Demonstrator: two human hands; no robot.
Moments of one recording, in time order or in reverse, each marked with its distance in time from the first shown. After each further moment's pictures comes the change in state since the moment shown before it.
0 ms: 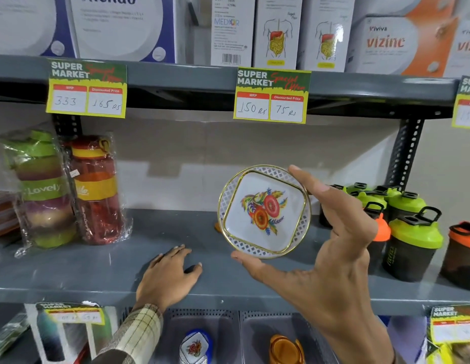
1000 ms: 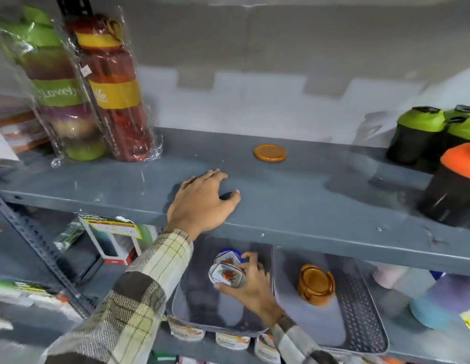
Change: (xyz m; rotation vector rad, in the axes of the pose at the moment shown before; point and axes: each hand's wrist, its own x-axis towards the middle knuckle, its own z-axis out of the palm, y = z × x) left_hand 0.007 -0.004 0.004 0.057 0.042 0.018; right_hand -0.293 0.081 0.206 0.154 -0.941 1.126
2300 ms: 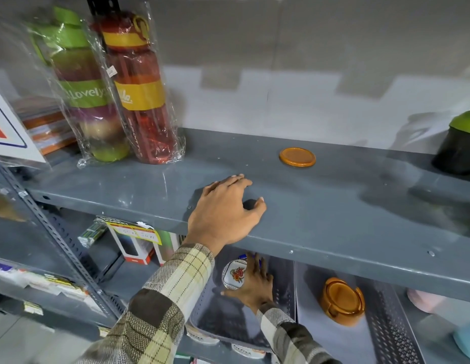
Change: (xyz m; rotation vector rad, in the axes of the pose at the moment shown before) left_hand 0.000 0.000 -0.001 -0.021 0.008 0.002; right_hand 0.076 0.021 0.066 -0.445 -0.095 -0.027
